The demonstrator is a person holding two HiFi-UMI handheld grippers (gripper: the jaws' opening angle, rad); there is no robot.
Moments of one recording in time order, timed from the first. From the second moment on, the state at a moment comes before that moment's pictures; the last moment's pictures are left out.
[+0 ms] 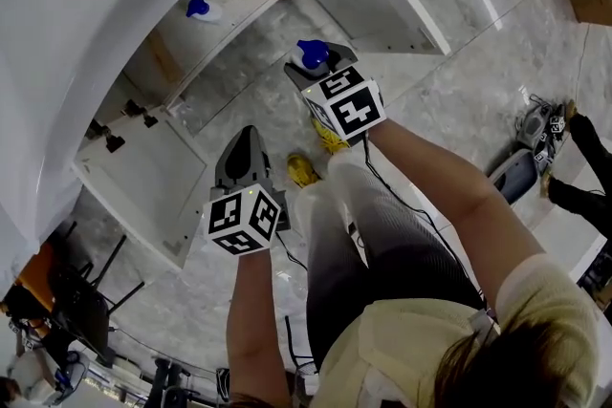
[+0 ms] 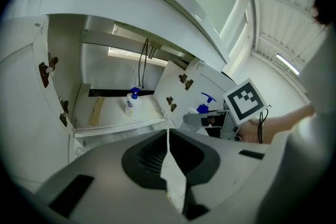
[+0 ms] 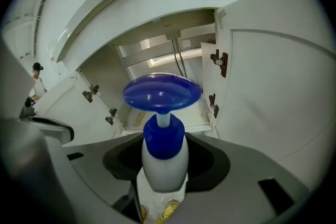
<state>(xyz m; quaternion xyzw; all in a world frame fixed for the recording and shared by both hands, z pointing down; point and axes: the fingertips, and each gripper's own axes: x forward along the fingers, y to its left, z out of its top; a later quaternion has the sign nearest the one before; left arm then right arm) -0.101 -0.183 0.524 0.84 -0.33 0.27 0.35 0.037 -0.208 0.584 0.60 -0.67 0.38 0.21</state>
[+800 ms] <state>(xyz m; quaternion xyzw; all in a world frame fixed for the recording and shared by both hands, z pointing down) -0.085 -0.237 0.598 0.83 -0.33 0.30 0.34 0.065 -0.315 0.677 0.62 -0.67 0.33 0.24</state>
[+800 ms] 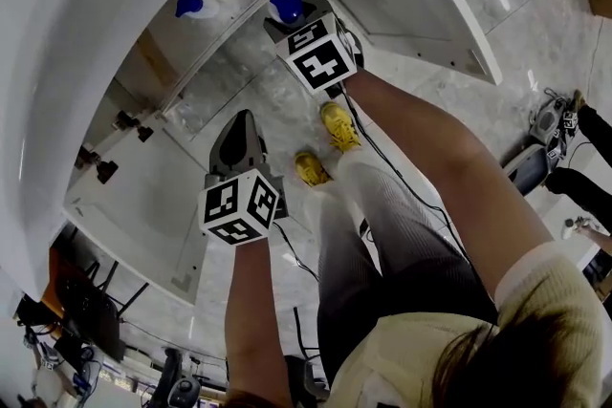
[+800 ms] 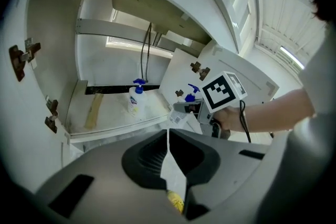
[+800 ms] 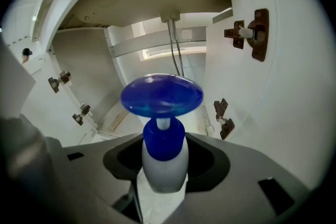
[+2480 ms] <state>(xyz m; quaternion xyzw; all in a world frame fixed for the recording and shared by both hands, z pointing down) -0.084 -0.332 0.703 0.85 -0.36 0.27 0.27 0.088 -0.434 0.764 0.66 -0.68 0.23 0.23</state>
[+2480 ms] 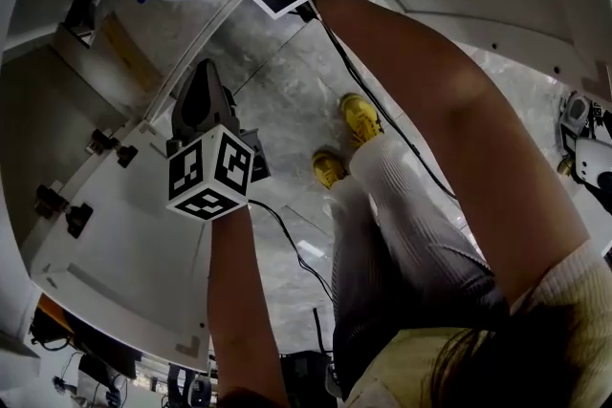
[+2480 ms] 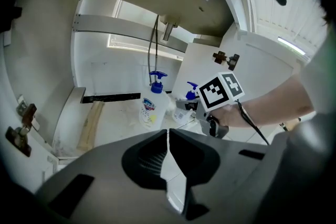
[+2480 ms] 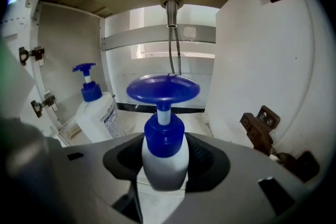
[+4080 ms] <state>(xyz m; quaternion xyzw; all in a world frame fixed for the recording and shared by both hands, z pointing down) -0.099 -0.321 0.625 0.85 -0.38 0.24 0.26 0.076 -0.362 0.729 0.66 -0.66 0.29 0.22</state>
